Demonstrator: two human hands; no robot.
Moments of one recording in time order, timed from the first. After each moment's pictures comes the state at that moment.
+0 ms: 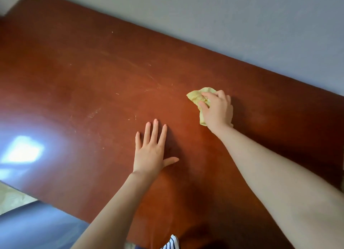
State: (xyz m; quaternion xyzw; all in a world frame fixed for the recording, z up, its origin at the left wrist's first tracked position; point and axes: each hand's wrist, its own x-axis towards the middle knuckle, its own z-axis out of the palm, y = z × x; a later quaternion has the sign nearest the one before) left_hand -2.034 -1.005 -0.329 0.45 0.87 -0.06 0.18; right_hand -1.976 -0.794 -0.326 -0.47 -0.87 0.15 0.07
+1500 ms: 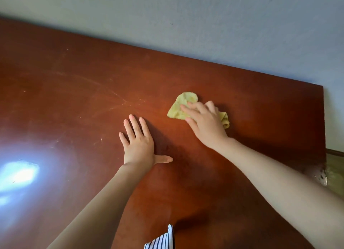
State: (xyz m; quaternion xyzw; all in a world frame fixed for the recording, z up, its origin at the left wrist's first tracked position) left_hand -2.042 -0.911 -0.333 0.39 0.88 -0.13 0.23; right_hand -1.919 -0.751 -0.341 -0.27 -0.95 0.14 0.12
